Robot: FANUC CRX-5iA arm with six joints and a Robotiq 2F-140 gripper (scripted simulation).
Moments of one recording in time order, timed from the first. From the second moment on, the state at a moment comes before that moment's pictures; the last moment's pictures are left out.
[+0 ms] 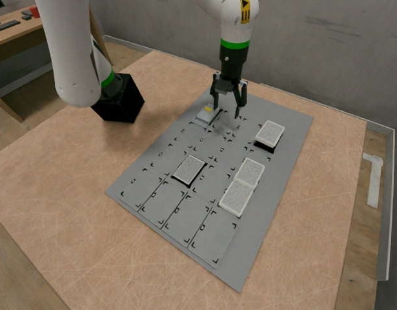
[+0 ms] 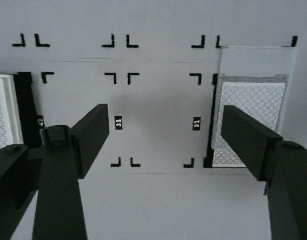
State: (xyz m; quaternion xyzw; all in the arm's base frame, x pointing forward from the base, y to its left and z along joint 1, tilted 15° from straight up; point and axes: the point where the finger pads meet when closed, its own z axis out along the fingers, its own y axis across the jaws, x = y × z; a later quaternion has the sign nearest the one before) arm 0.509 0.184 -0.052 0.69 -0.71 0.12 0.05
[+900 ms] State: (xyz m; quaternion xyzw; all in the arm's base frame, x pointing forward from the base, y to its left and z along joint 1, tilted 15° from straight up) arm 0.417 0.182 -0.076 0.69 -0.71 0.12 0.05
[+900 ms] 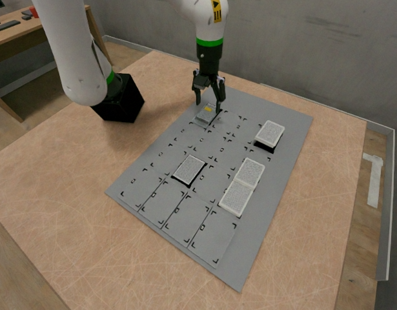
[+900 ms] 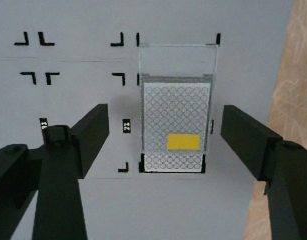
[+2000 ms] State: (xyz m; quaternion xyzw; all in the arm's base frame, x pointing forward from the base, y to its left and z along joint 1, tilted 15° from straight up) arm 0.404 0.177 -0.102 0.69 -0.71 0.12 0.05
